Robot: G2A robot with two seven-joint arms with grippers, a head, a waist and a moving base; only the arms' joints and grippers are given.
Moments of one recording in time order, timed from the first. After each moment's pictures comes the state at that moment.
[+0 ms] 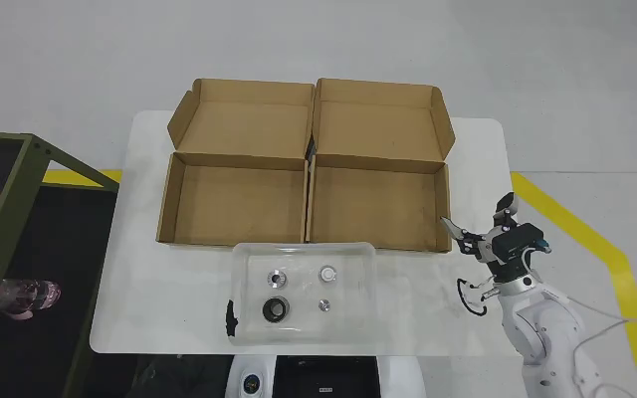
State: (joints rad) left arm -0.19 -0.18 -0.57 -1.44 2.04 -0.23 0.13; right arm -1.69 -1.20 1.68 -1.84 -1.37 -0.38 -0.28
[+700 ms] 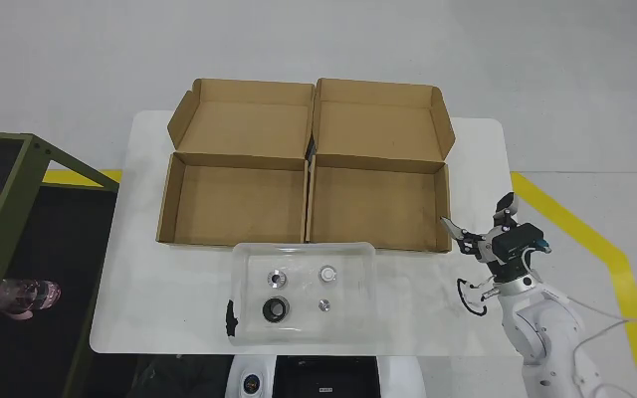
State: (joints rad) left arm -0.19 -0.18 -0.57 -1.44 2.04 -0.23 0.13; right arm -1.69 -1.20 1.68 -1.84 -1.38 -0.39 -0.27
